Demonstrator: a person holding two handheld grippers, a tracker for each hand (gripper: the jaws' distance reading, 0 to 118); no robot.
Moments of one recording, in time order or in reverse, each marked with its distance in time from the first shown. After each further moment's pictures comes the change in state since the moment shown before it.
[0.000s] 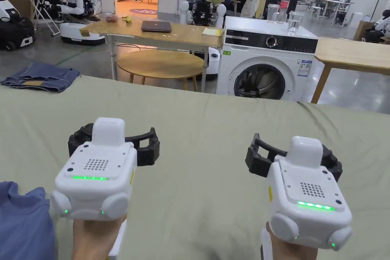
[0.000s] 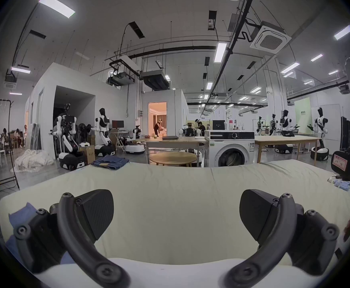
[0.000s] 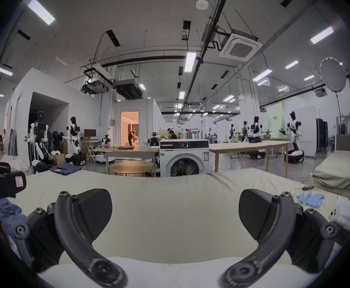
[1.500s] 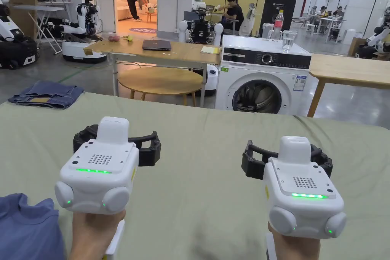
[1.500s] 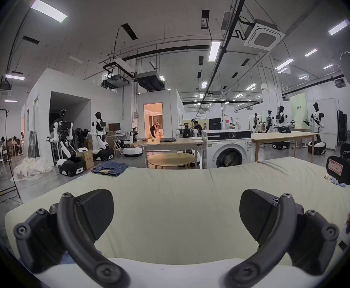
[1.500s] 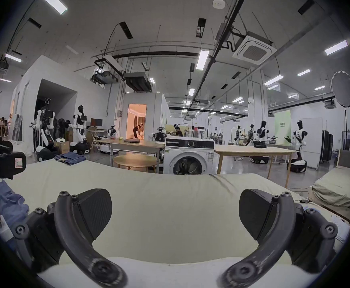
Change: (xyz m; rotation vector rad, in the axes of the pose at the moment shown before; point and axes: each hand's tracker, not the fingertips) left arm -0.008 0.022 0.017 -0.004 -0.027 -0.042; right arm -0.004 0.019 0.011 -0.046 0.035 0.070
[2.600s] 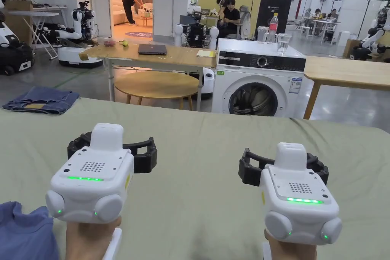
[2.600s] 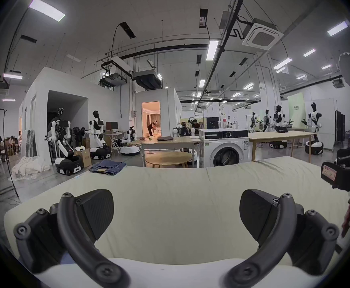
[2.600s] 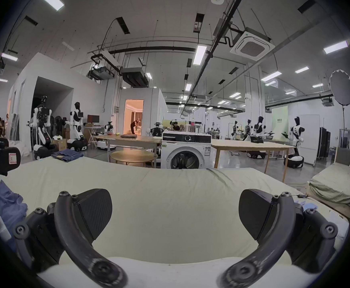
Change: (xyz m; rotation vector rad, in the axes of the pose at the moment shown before) left arm 0.001 0.004 0.005 -0.009 -0.024 0.031; right arm 0.003 -0.003 0.000 -0.046 -0.020 -0.032
